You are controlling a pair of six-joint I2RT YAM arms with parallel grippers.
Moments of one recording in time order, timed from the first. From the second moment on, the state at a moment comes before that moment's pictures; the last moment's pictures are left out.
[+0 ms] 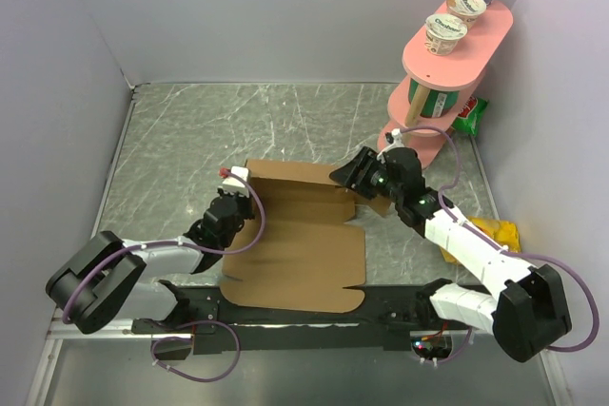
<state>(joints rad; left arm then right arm) -0.68 1.29 0.28 0.77 -0.41 -0.18 0.46 1.10 0.71 -0.05 -0.19 0.90</state>
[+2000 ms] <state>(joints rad) -0.58 1.32 0.37 0.65 -0.30 -0.23 0.70 1.09 0.49 -0.07 0.41 0.65</state>
